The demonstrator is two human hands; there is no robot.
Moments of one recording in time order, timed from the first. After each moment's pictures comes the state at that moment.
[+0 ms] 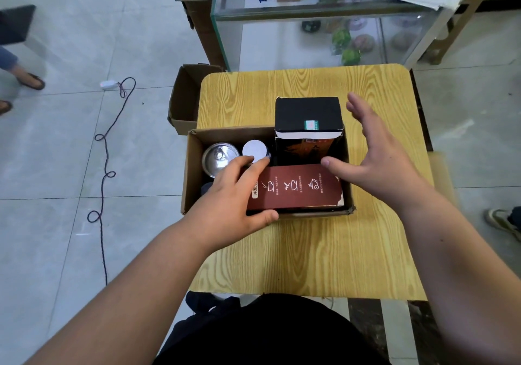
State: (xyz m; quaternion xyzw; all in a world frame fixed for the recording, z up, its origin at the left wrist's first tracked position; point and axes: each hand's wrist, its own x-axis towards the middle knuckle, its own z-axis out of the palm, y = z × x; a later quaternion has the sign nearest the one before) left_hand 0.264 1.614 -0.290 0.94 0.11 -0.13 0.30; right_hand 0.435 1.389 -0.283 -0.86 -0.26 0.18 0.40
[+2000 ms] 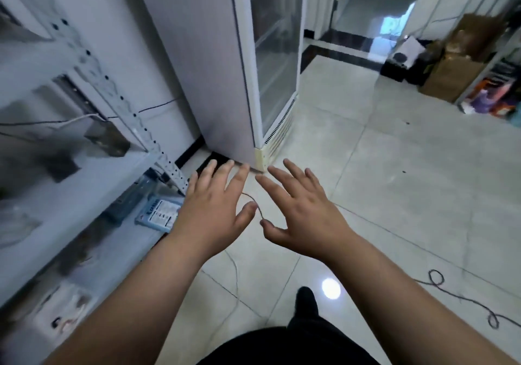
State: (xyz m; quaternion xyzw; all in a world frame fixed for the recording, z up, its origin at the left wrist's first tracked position) left_hand -0.562 1.656 -0.193 0.37 0.93 0.04 0.06; right_hand -0.458 1.831 -0.219 0.00 -0.98 0.16 0.12
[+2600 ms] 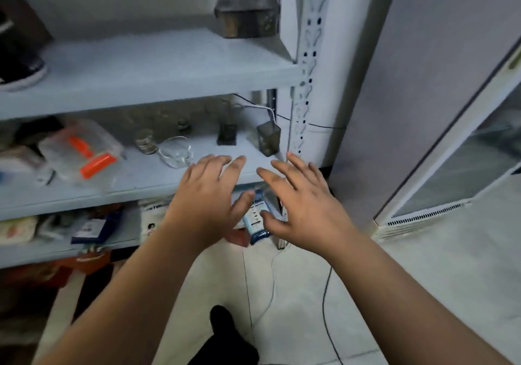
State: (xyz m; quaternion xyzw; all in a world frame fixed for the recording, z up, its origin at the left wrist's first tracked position) left_hand -0.616 1.521 -0.135 -0.02 1.00 0.05 -0.08; right_hand -0.679 1.719 -0.160 0.38 -0.90 0.18 0.08
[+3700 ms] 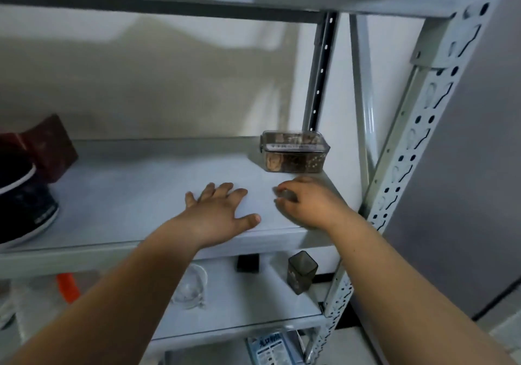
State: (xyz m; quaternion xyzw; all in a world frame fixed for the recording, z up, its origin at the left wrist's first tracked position) left_hand -0.874 1.313 -0.062 -0.08 0.99 0.08 0.05; right_hand -0.976 1.524 -0.052 0.30 -0.94 0.16 -0.02
